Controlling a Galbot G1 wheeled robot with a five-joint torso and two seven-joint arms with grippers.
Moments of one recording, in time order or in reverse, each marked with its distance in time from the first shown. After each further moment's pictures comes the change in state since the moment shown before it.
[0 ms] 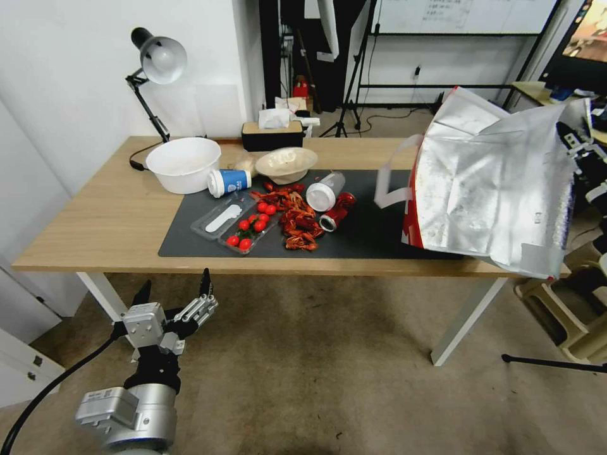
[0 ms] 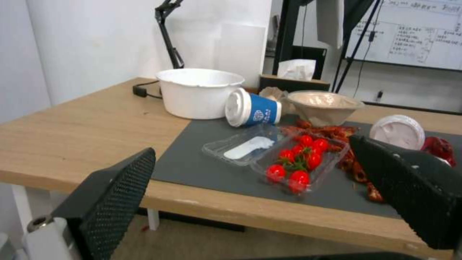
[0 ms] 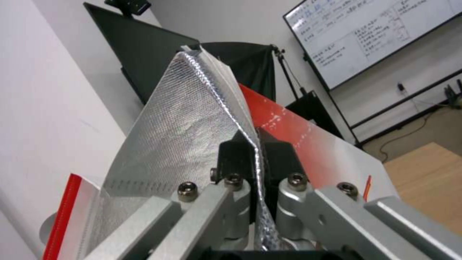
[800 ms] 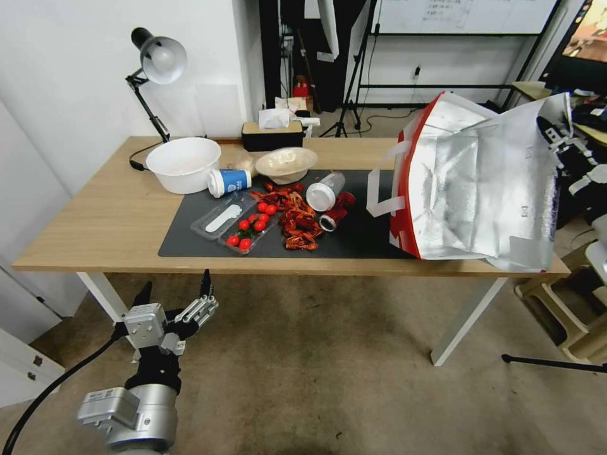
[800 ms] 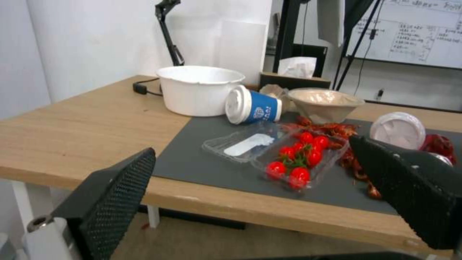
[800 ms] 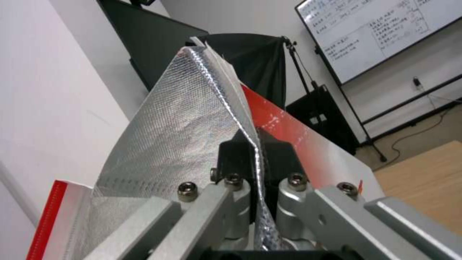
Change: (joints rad) left arm 0.001 -0.003 0.000 0.002 0.000 0.000 0.001; right arm 0.060 -0.022 -0.052 -0.027 -0.003 -0.012 -0.018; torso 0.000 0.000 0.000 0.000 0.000
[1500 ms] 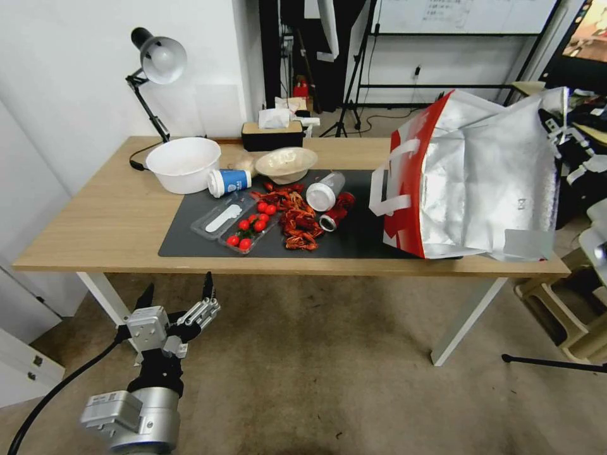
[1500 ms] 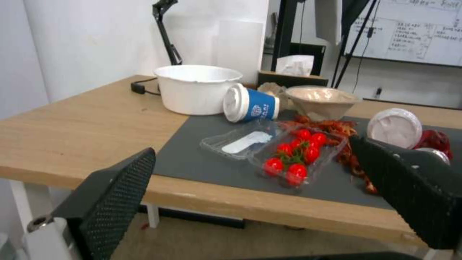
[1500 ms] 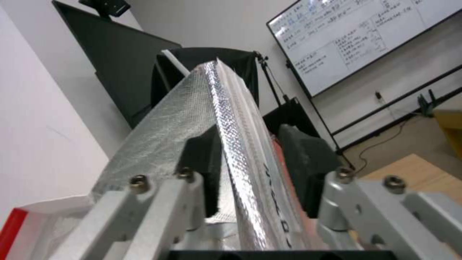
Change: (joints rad) left arm 0.012 -0.008 0.012 0.007 0.016 -0.013 0.004; right arm 0.112 -0.007 -0.083 -0.031 -0.031 0.017 0.121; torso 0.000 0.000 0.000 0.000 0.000
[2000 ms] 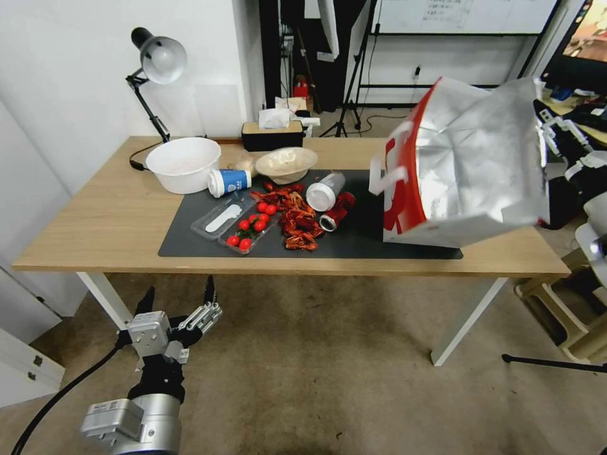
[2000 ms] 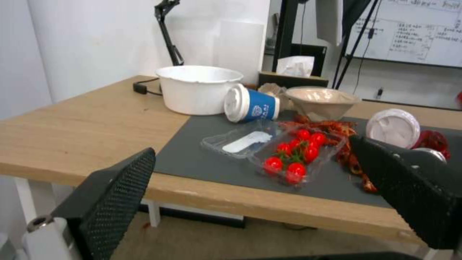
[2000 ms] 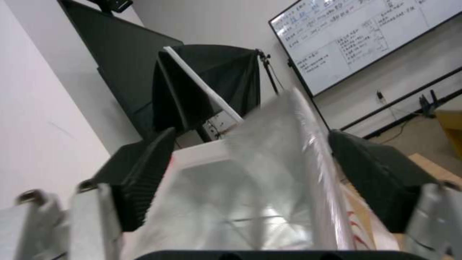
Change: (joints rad) left arm 0.033 -0.008 0.010 -0.011 0.026 -0.023 0.002; right arm 0.023 -0.008 -0.031 0.003 -0.021 0.013 0.026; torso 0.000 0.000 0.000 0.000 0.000
